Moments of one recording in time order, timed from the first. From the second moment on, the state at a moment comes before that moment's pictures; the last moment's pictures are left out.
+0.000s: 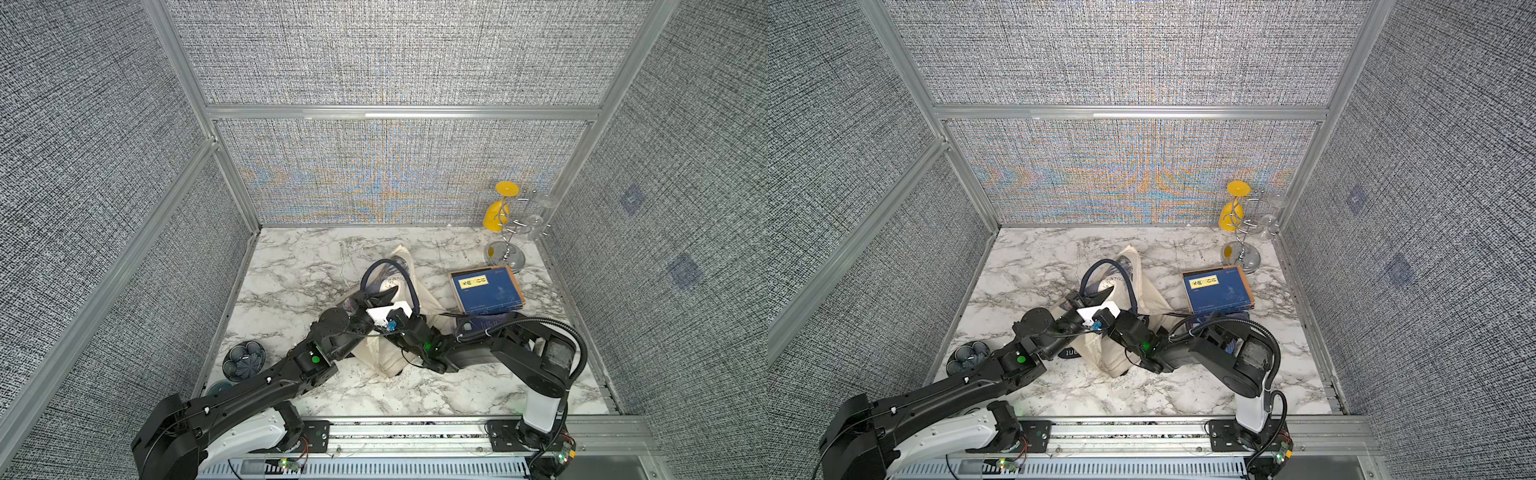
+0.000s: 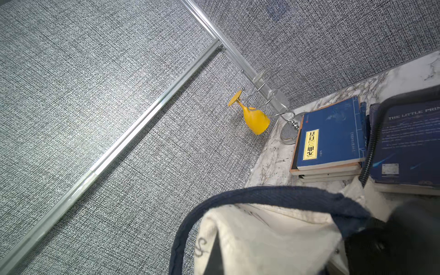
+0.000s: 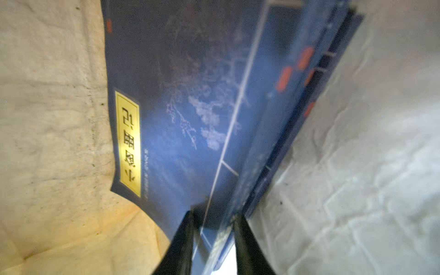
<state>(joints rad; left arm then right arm) -0.92 1.01 0.56 0.51 -0.09 0.83 0.97 1.85 0.78 0.55 0.22 1.32</state>
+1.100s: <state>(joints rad) -0.93 1.09 0.63 0.44 -0.16 0.88 0.95 1.70 0.82 0.29 0.17 1.22</state>
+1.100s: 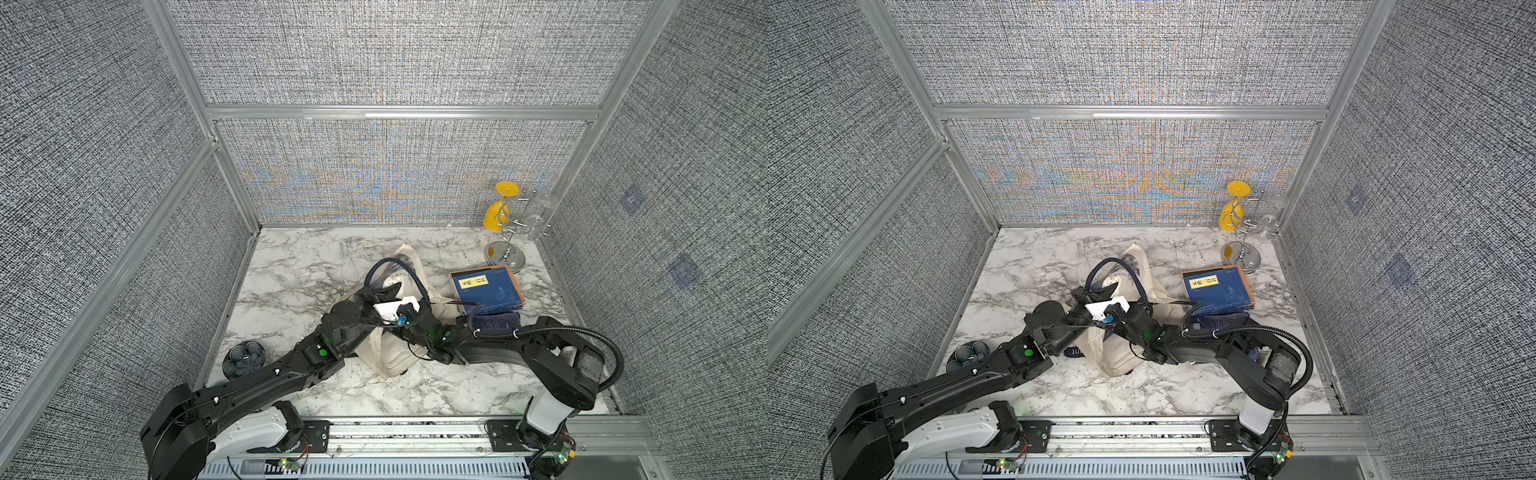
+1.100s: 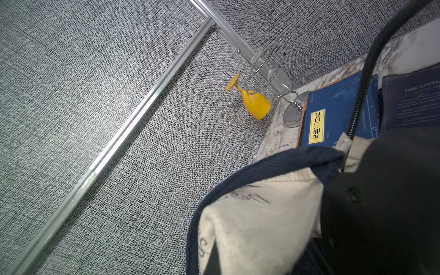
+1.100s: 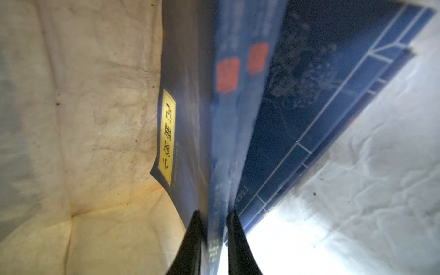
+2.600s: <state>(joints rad) -0.93 1.11 0.65 0.39 -0.15 0.89 0.93 1.75 0.80 0.33 0.15 1.16</state>
